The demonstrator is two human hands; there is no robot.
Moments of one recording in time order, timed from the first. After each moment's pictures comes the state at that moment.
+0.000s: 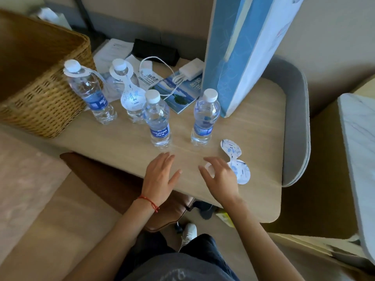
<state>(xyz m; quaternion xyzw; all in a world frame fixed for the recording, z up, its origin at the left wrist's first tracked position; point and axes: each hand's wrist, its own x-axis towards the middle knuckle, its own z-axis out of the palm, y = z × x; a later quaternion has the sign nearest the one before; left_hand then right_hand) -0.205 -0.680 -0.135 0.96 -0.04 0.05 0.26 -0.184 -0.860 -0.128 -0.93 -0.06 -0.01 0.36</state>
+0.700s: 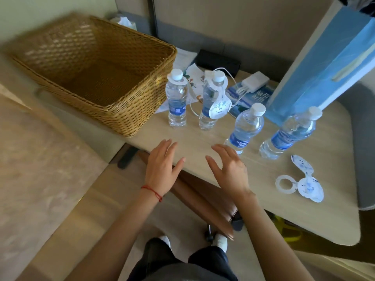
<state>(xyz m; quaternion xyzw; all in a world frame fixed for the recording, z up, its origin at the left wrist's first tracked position) -0.223 -0.468 -0.099 0.96 0.02 0.12 0.25 -0.187 -0.653 -0.094 -0.93 -0.17 -0.13 0.29</state>
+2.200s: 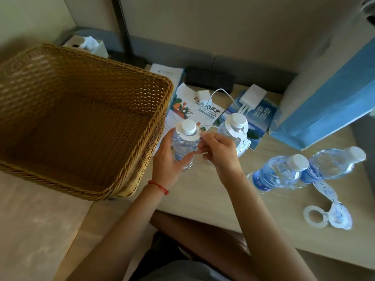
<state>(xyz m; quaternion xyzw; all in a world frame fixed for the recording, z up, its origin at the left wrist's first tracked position) -0.038 -0.396 -0.097 0.85 -0.03 0.11 0.52 -0.027 -0.529 -0.041 -0.67 0.14 0.08 0.72</state>
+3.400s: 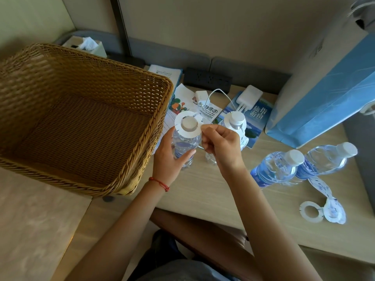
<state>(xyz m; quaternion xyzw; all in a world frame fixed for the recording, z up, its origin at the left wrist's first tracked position) -0.041 -0.394 -0.099 0.84 -0.03 0.13 0.53 -0.034 -0.529 -0.027 -0.65 0.04 0.02 0.76</state>
